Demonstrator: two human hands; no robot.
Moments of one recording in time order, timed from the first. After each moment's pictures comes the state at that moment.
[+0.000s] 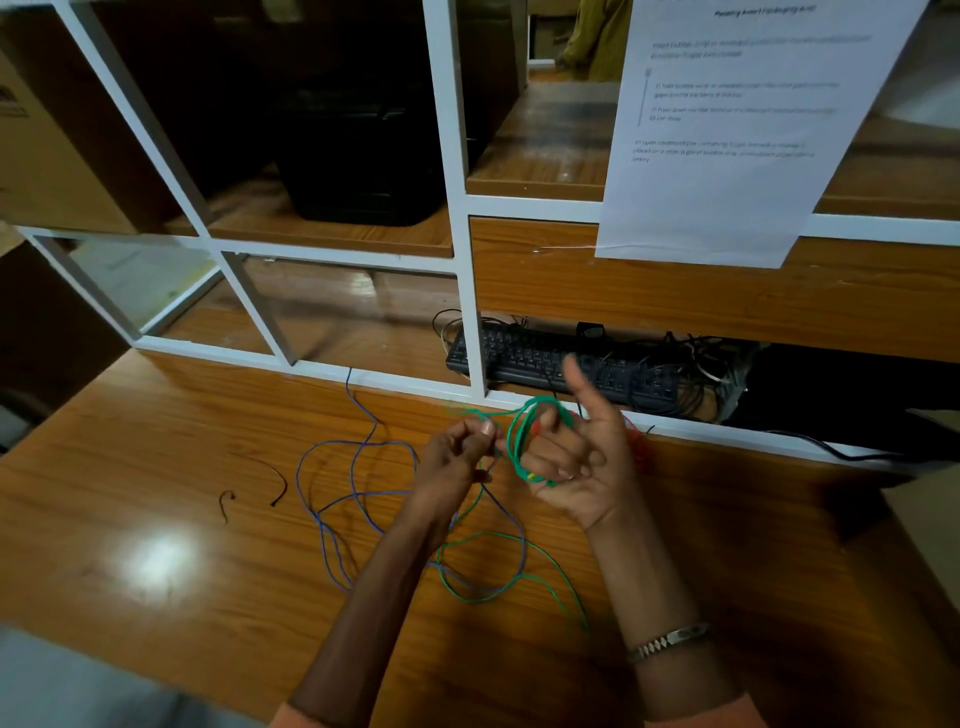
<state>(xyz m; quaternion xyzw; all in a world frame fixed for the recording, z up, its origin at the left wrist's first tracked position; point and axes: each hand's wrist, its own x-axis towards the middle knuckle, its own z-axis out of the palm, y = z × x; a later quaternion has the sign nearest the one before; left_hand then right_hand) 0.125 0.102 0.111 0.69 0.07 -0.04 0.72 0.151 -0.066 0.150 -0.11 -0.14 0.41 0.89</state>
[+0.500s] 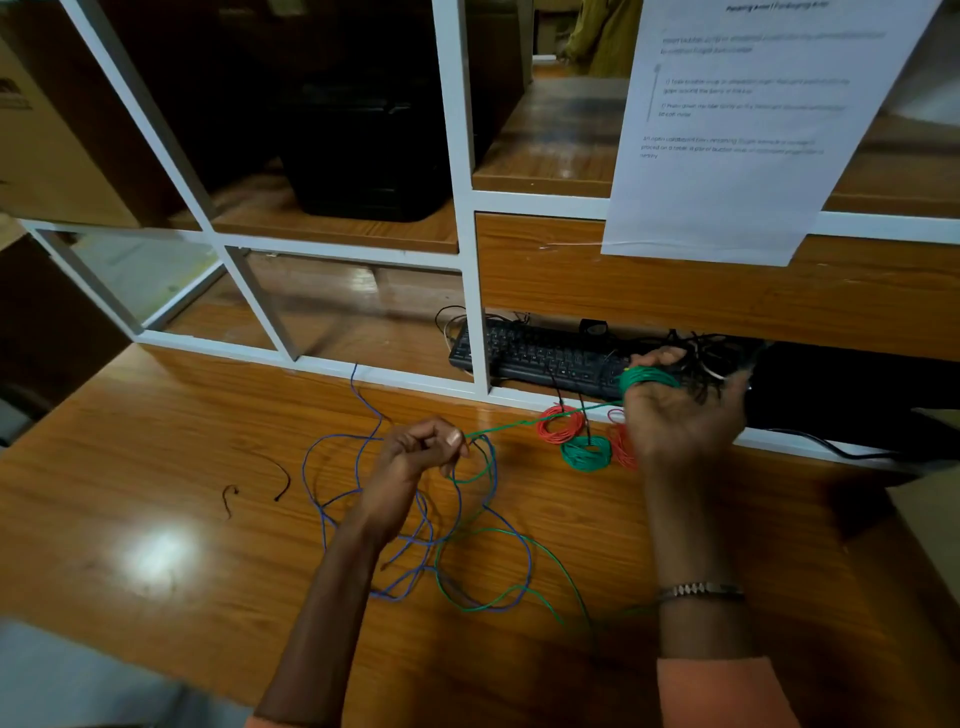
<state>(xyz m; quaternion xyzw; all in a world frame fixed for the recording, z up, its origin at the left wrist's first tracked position) 0.111 0.156 0.127 0.70 -0.06 -0.03 0.71 0.185 -0.124 0.148 0.03 0.07 -0.07 0.99</state>
